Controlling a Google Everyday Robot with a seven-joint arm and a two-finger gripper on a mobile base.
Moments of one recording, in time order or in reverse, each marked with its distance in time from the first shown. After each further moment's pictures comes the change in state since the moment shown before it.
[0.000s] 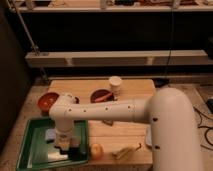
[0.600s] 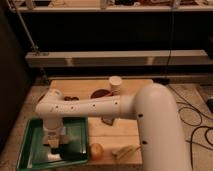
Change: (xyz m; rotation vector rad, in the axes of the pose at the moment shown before) arm 0.047 -0.002 -0.004 -0.006 0.009 -0.085
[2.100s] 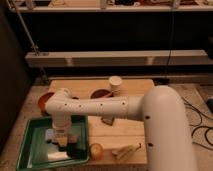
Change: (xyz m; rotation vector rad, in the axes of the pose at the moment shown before) arm -0.035 0.011 -0.004 0.025 -0.028 0.060
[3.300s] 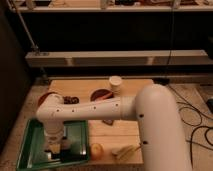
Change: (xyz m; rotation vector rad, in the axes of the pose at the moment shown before) arm 0.018 -0.029 0.018 0.021 0.005 -0.059
